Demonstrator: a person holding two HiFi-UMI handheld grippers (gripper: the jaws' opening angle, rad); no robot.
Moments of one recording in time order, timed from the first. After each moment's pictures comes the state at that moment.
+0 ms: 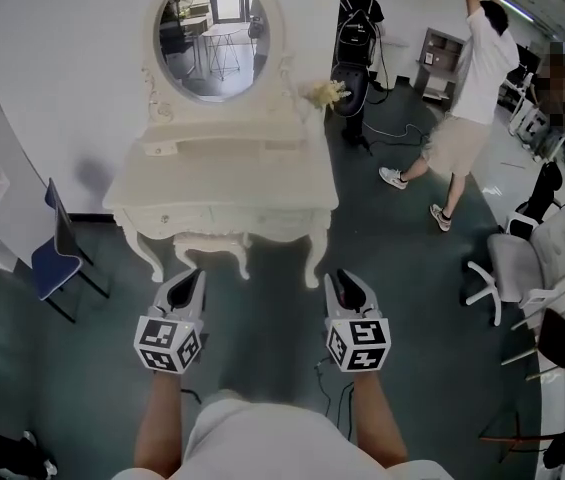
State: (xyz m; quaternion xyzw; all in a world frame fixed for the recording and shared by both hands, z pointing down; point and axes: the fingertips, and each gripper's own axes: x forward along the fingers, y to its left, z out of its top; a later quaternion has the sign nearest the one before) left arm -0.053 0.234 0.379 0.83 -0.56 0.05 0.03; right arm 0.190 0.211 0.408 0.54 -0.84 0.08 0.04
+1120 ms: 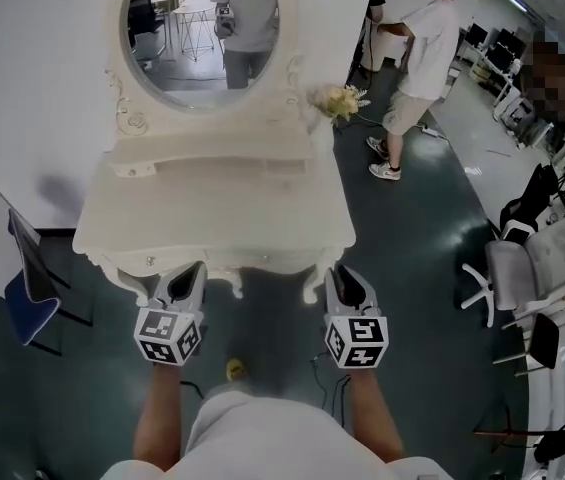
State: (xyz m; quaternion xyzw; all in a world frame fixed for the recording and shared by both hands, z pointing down) left arm -0.148 -0.045 0.419 0.85 -0.52 0.05 0.08; right arm 0.101 -0.040 0.433 0.59 -0.80 0.09 0.08
